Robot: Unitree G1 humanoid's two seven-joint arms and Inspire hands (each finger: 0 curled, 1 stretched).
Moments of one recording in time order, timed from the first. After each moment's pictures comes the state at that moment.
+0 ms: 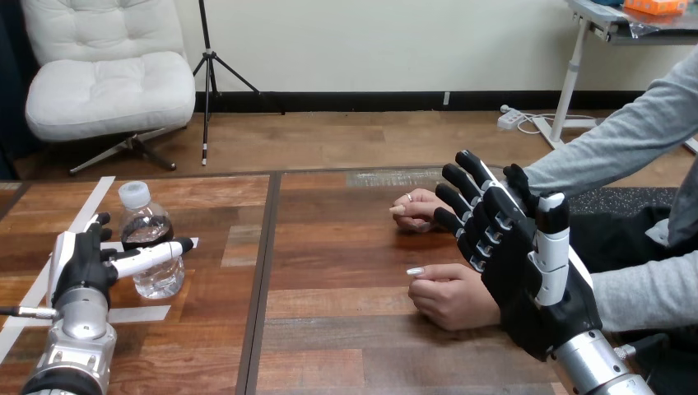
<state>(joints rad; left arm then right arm) -0.64 0.41 0.09 1.29 0.16 -0.14 0.17 0.09 -0.16 -0.06 -0.04 0.39 -0.08 0.48</state>
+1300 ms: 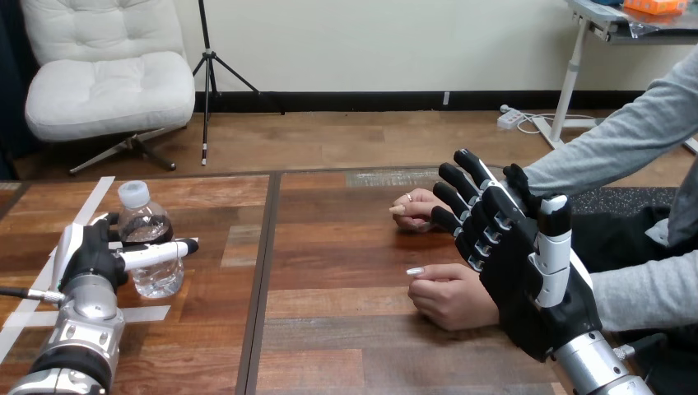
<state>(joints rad) -0.69 0.41 0.05 1.29 0.19 -0.02 0.19 0.09 -0.15 -0.06 -0.04 0.40 -0.10 0.50</state>
